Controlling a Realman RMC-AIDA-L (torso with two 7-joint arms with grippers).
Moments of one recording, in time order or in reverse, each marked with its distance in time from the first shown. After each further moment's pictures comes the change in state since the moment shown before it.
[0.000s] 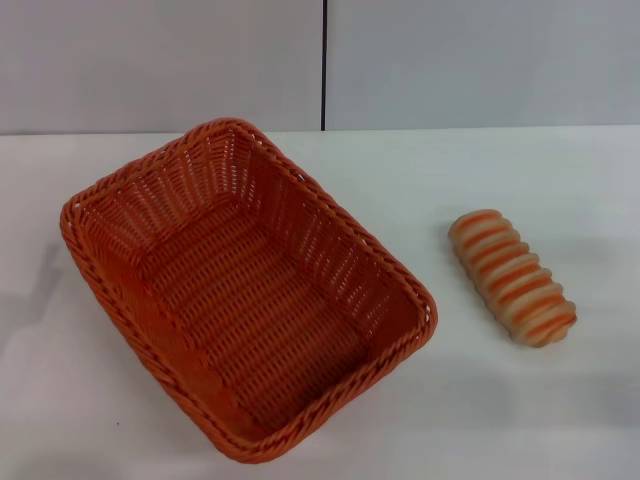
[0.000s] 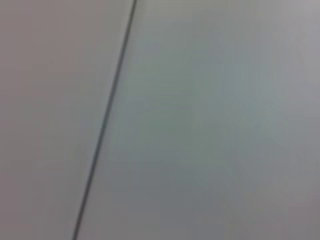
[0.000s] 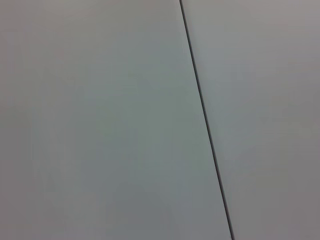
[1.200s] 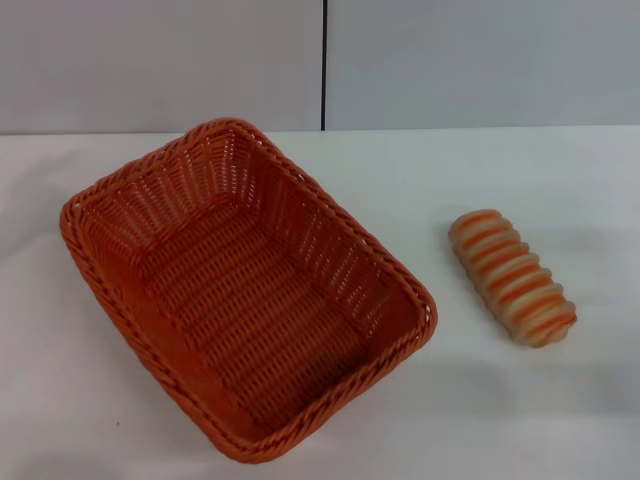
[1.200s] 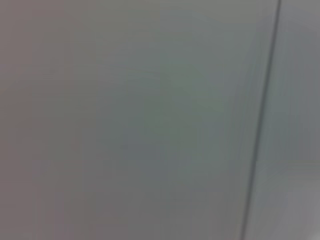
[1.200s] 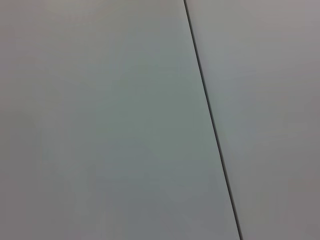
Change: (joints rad) left arm -0.052 -0.001 0.396 1.458 0.448 -0.333 -1.348; right arm 0.023 -0.004 0.000 -0.009 0.000 0.011 0.014
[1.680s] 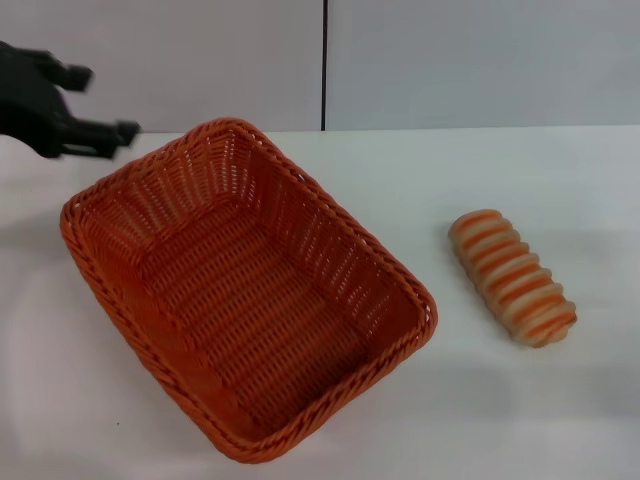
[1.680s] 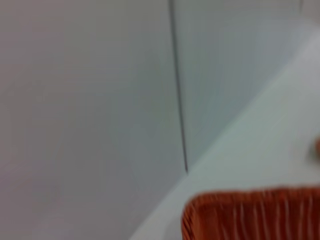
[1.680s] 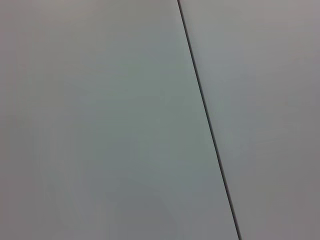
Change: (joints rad) left arm -0.200 -0.003 0.356 0.297 0.537 0.080 -0.287; right arm -0.006 0.000 0.000 0.000 0.000 -0.003 0.028
